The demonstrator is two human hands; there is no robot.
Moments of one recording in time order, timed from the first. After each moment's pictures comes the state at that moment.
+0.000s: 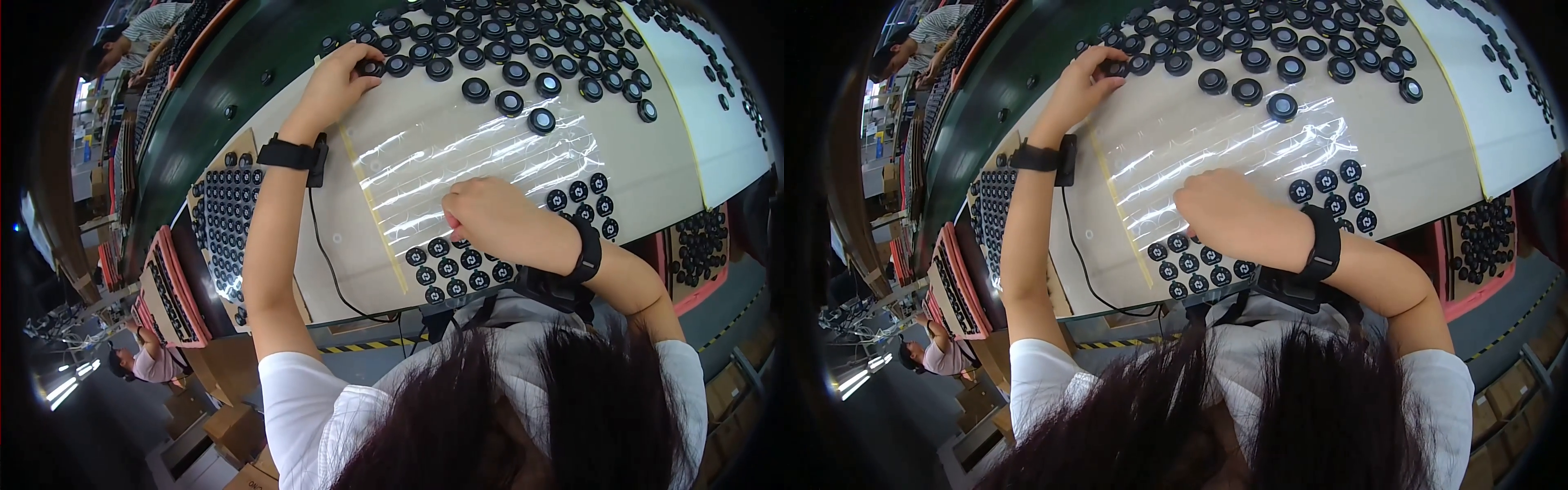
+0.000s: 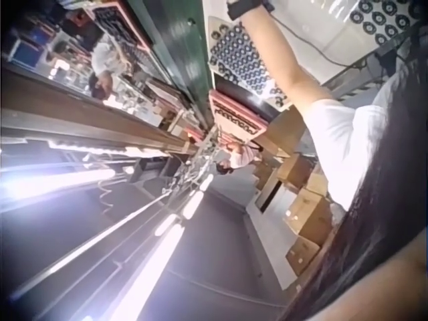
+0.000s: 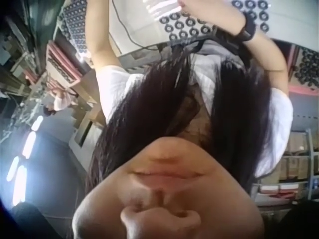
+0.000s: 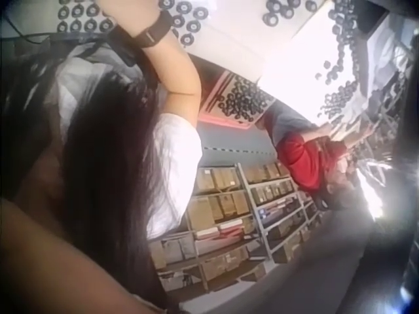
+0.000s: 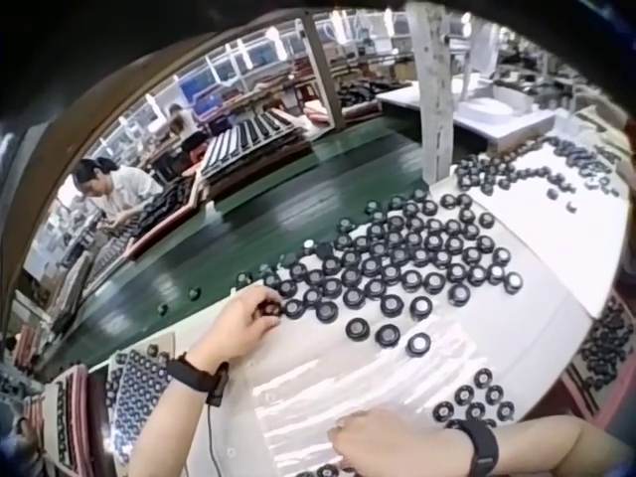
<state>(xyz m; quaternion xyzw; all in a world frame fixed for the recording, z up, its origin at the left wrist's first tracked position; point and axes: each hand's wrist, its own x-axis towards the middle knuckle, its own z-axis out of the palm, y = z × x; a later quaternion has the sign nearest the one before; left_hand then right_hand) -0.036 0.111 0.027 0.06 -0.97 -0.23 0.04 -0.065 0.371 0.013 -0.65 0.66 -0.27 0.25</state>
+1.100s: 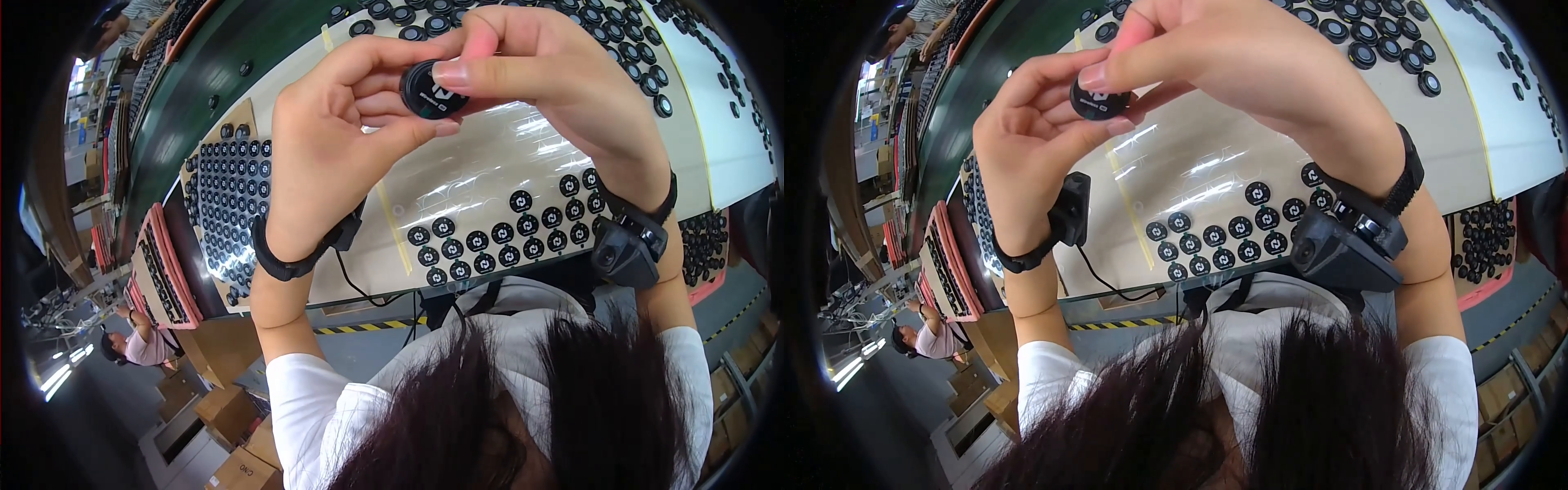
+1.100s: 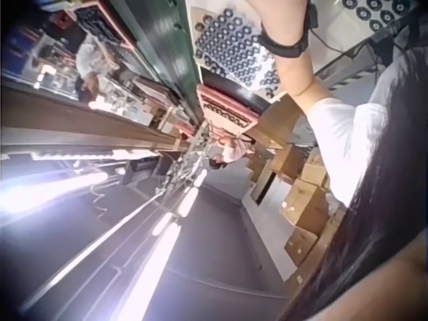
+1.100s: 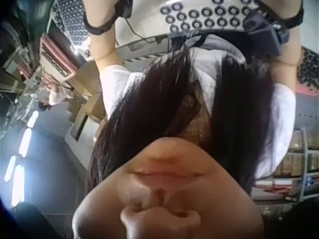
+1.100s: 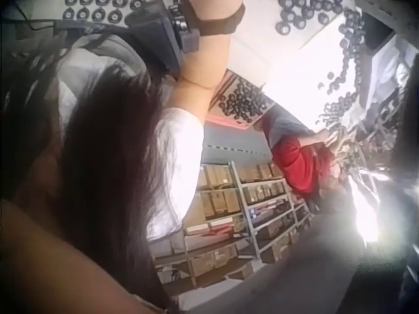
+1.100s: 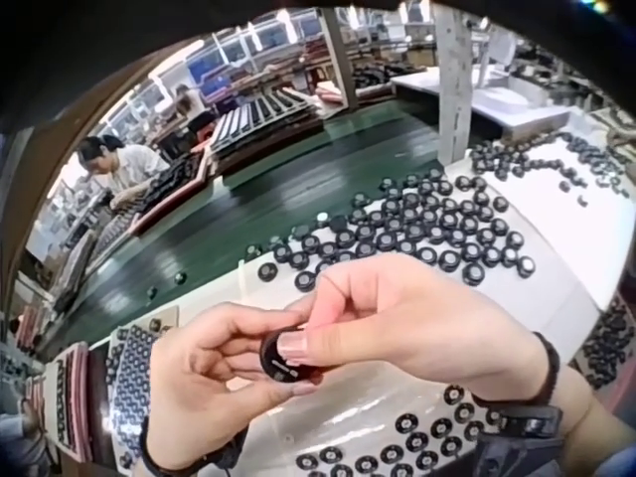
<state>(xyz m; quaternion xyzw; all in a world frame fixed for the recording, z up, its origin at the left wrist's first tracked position) 0.020 0.235 0.124 0.11 -0.78 -0.60 0.15 -0.119 0.344 0.116 -0.30 0.46 -0.61 0.57</state>
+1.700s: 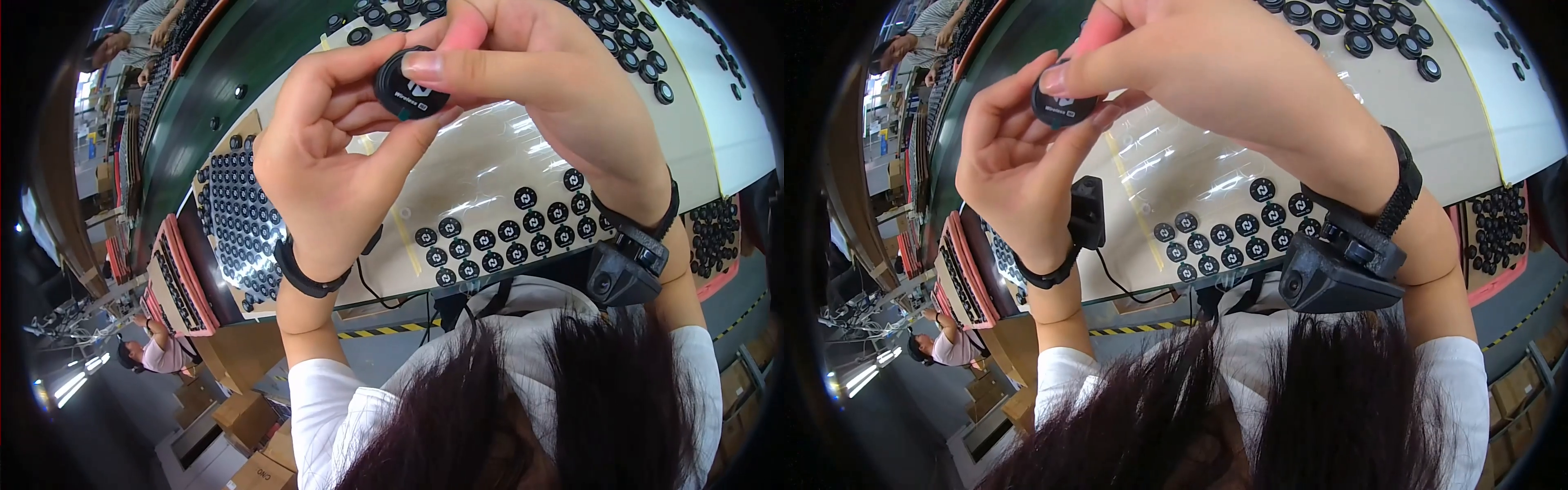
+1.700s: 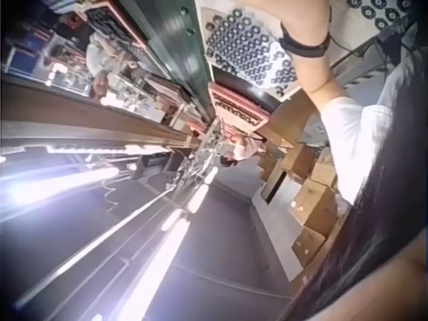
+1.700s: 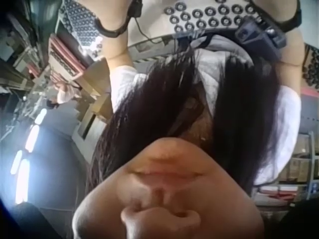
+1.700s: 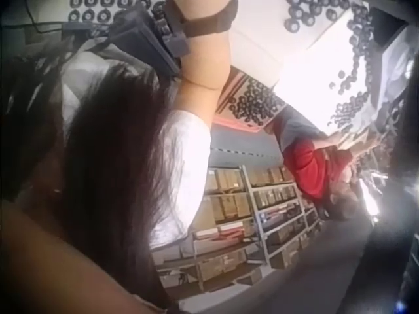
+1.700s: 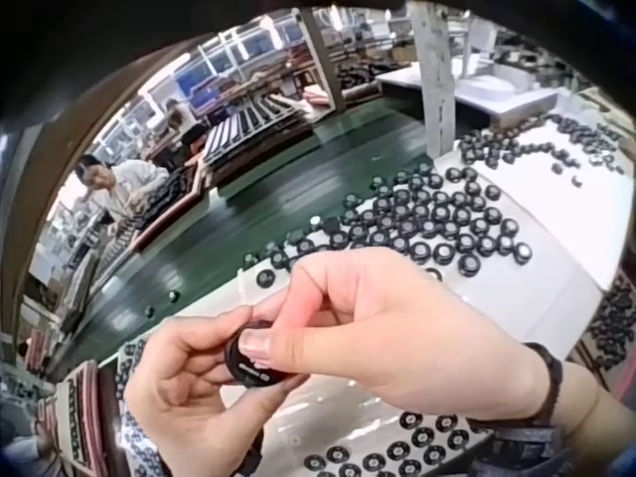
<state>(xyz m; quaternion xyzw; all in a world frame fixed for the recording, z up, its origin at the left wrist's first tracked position) 0.021 0.250 0.120 0.07 -0.79 -0.52 0.31 -0.103 0.346 0.123 -0.30 0.42 -0.68 0.52</state>
